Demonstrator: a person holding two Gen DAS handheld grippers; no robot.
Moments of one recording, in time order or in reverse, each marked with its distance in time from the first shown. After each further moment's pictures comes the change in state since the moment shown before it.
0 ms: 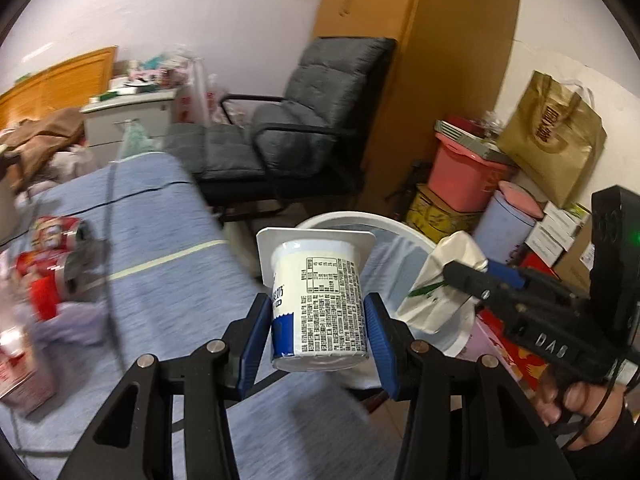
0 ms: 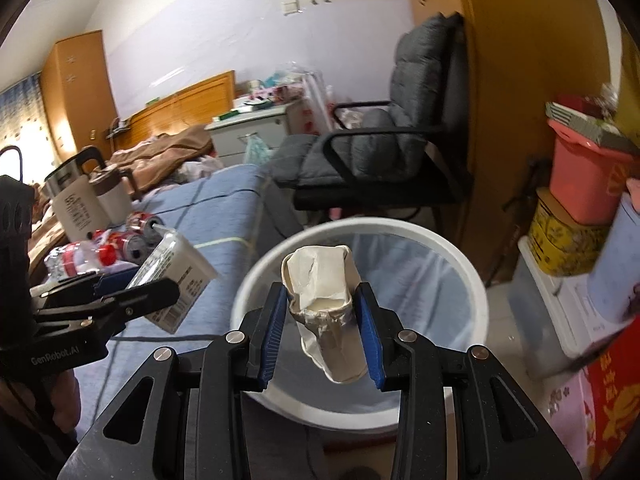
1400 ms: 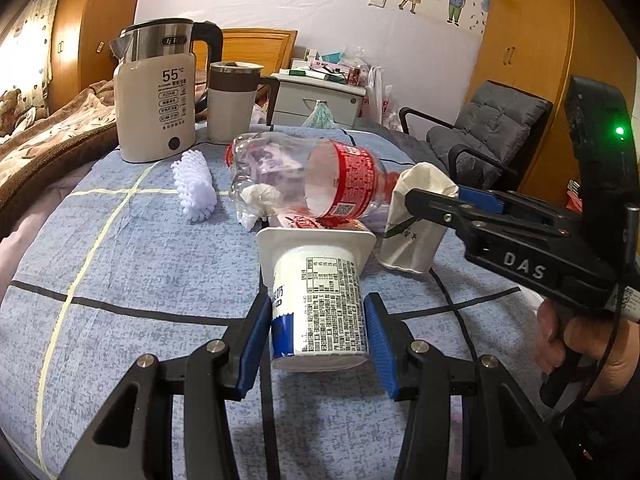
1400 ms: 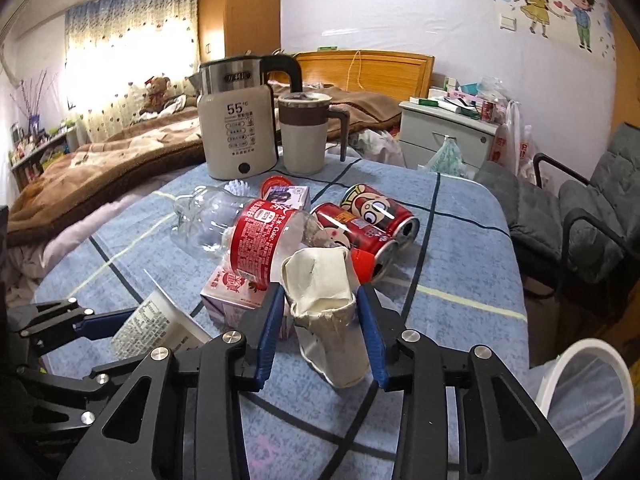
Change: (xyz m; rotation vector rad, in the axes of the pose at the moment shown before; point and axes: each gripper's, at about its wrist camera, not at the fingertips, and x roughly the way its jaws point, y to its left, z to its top) left arm -0.145 0.162 -0.114 -0.308 -0.073 0.416; right arm 0.074 0.268 0.001 -0.463 0.052 0.388
